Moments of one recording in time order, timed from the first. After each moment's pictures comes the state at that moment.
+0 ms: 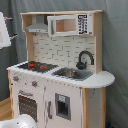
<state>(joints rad) -0.65 -1.26 0.98 -1.88 -0.51 2.09 0.18</state>
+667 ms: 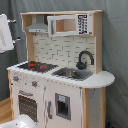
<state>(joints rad) -0.57 -1.34 0.91 -2.04 -0.52 2.06 0.18</state>
